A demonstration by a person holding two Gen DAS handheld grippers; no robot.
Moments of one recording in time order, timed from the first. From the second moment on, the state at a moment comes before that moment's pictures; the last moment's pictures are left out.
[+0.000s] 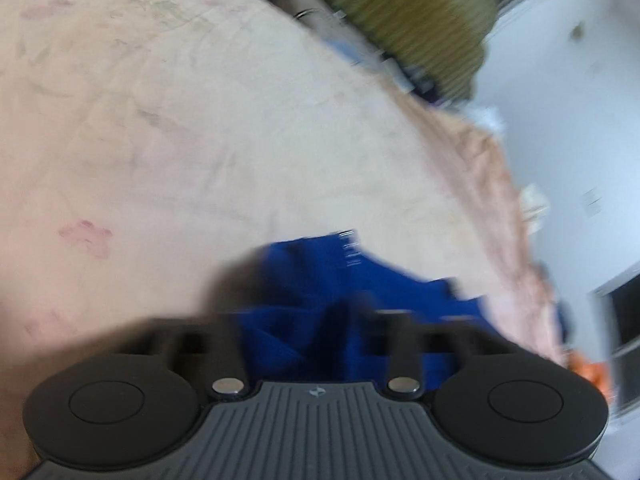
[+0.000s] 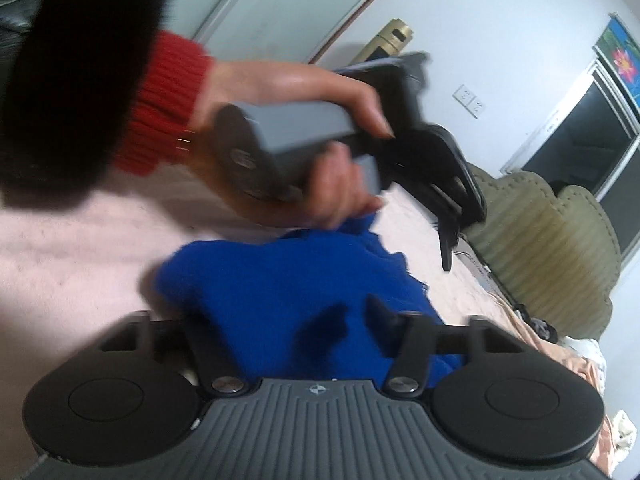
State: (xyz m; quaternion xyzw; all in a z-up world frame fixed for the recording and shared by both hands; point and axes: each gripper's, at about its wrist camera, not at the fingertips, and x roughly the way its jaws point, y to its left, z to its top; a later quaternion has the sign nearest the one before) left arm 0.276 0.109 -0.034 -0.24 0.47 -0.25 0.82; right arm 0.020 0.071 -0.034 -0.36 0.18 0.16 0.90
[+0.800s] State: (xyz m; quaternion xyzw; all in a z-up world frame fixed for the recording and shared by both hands) left arm 0.219 -0.052 0.085 -0.04 0.37 -0.18 0.91; right arm -0.037 -0.096 0.024 -0.14 0.13 0.04 0.98
